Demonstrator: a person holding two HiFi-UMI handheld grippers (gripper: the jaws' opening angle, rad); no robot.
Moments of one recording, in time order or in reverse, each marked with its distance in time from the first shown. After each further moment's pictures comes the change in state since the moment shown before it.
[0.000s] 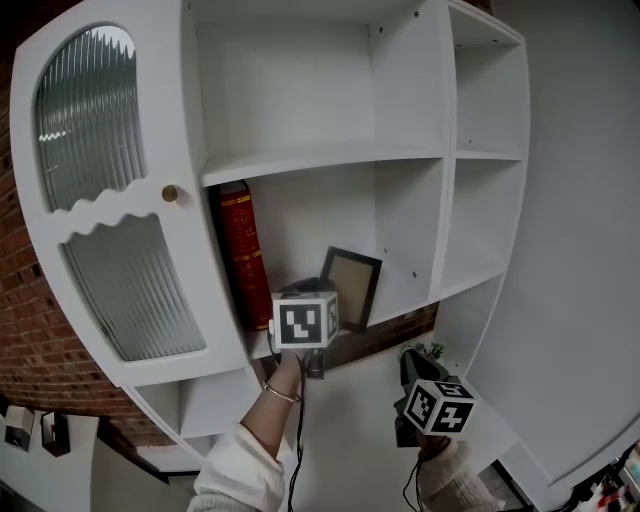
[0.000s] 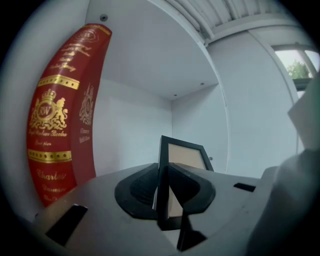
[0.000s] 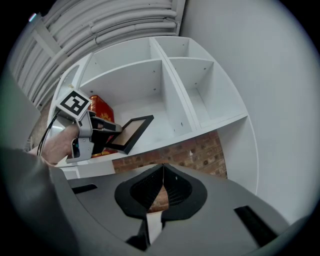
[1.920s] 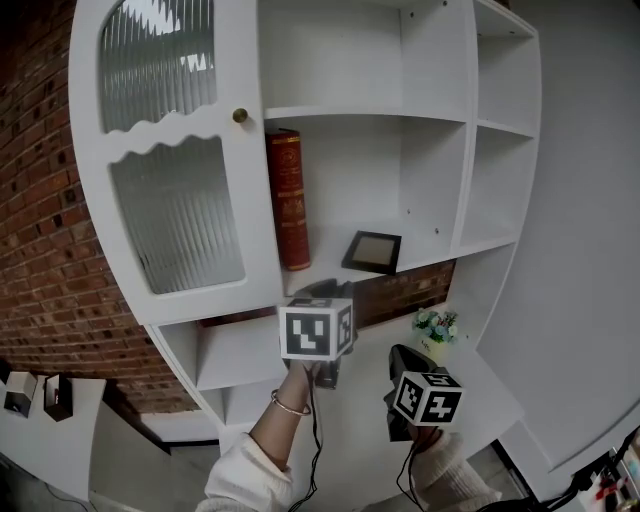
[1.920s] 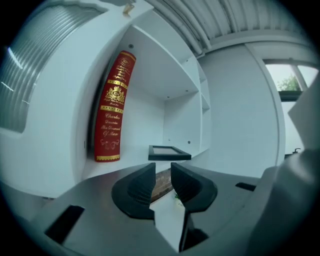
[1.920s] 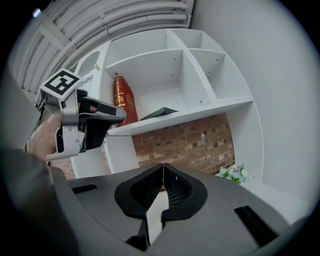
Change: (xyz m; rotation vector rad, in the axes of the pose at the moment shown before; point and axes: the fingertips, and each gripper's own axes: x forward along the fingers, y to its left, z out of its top) left arm -0.105 -0.016 -0.076 -0.065 0.001 -0.096; right arm -0.043 0.070 -0.091 -0.042 0.111 0.069
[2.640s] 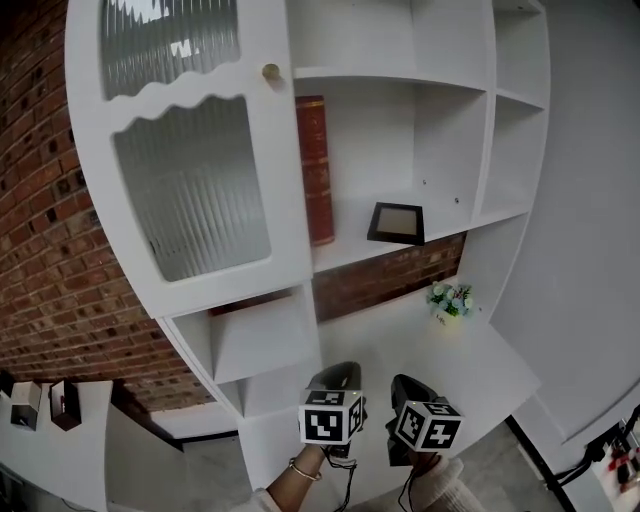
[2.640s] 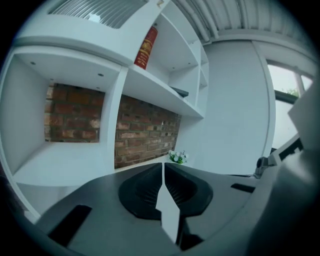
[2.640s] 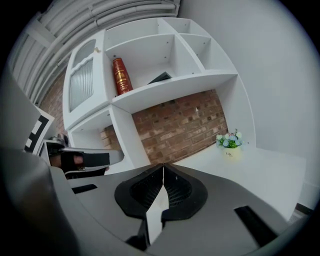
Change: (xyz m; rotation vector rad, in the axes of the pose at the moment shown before) left arm -0.059 0.012 -0.213 -0.095 0.189 -0.065; right arm -0.018 0.038 -0.129 0.122 0.118 -0.073
